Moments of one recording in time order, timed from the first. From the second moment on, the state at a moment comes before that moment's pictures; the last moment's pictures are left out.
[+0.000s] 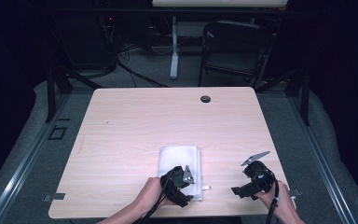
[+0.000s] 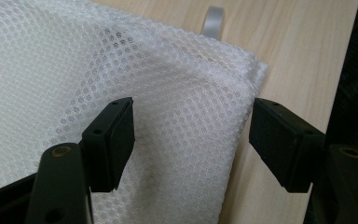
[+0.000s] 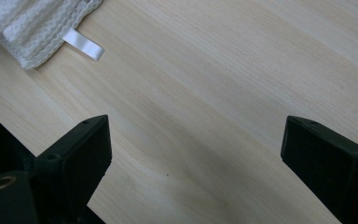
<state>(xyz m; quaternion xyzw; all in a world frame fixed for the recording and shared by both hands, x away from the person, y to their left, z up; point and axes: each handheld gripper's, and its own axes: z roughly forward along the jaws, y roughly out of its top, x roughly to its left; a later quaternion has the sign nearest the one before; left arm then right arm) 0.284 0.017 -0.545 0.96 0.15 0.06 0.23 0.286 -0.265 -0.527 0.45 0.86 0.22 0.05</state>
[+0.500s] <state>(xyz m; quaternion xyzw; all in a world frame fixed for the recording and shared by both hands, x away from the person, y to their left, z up) 0.287 0.017 -0.555 0.96 0.15 0.05 0.23 0.284 -0.261 -0.532 0.45 0.86 0.23 0.05</state>
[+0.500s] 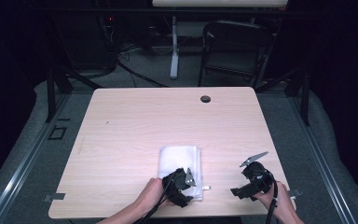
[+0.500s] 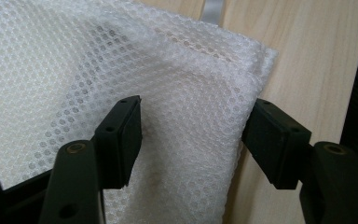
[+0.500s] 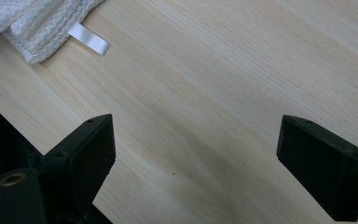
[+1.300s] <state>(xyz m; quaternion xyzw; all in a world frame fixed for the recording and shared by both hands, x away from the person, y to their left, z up) 0.305 0.029 -0.552 0.95 0.17 -0.01 0.25 0.284 -0.256 -0.531 0.44 0.87 0.21 0.04</state>
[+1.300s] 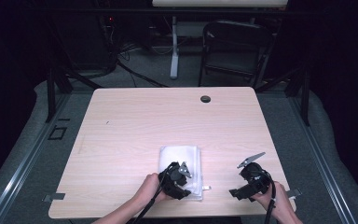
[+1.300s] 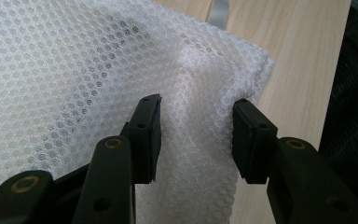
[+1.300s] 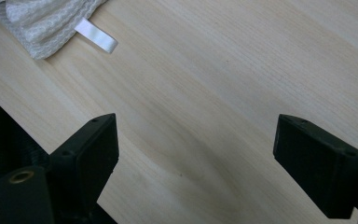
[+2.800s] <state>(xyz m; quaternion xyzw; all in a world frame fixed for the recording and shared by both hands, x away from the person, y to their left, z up) 0.324 0.035 -0.552 0.94 0.19 -0.10 0.26 0.281 -0.235 -0.528 0.39 0.90 0.21 0.04</state>
